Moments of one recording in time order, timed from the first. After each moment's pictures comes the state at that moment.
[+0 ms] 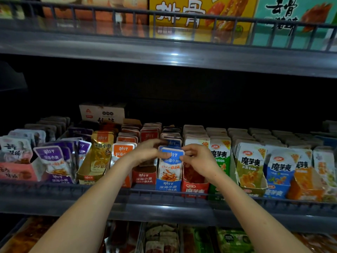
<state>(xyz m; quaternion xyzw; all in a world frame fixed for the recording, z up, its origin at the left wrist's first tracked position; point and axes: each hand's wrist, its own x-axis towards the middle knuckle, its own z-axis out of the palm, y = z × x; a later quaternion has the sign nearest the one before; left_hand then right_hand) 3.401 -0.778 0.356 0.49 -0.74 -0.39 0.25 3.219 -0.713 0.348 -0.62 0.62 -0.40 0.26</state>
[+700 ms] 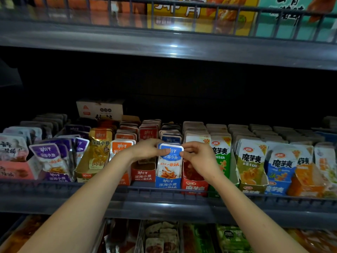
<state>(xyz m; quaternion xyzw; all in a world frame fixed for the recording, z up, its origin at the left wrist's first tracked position) 3.401 -0.778 0.359 0.47 -0.77 -0.38 0.18 3.222 -0.709 0.342 -0.59 0.60 -0.46 0.28</state>
